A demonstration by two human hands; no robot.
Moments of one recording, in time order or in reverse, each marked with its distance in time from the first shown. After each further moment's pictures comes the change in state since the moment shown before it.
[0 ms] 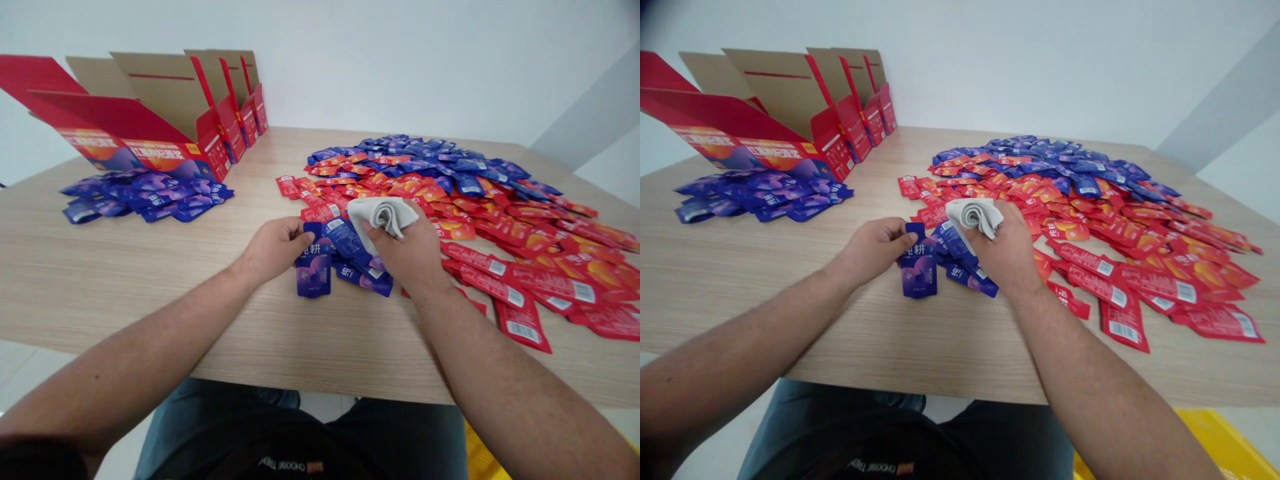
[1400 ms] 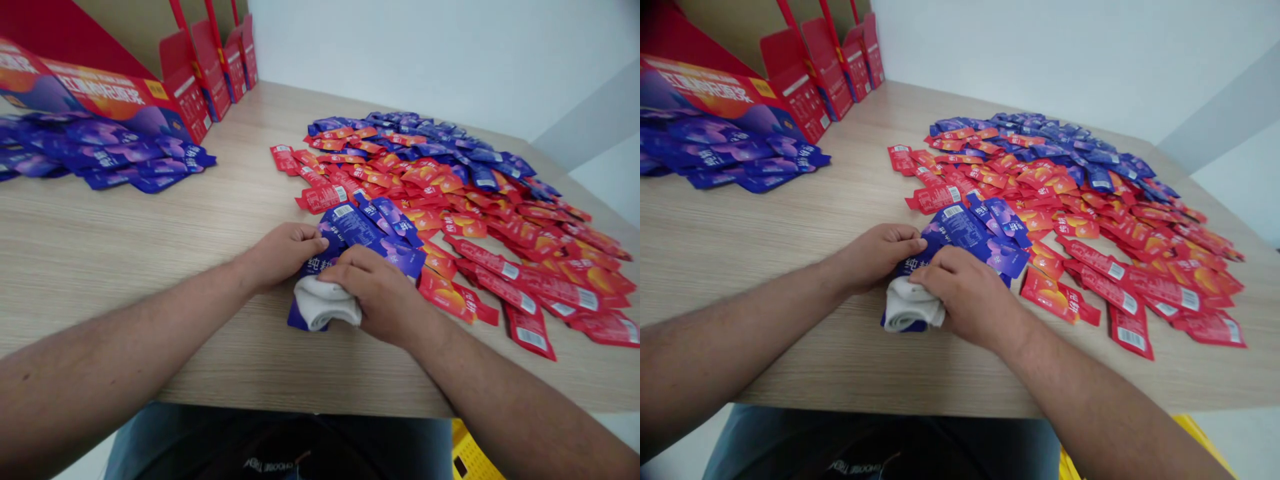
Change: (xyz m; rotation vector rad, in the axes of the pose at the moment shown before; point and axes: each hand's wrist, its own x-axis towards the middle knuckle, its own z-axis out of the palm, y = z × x) left_hand 0.003 -0.025 0.034 -0.637 -0.329 -0.221; right_hand -0.039 -0.033 0.017 0.114 -0.660 -0.270
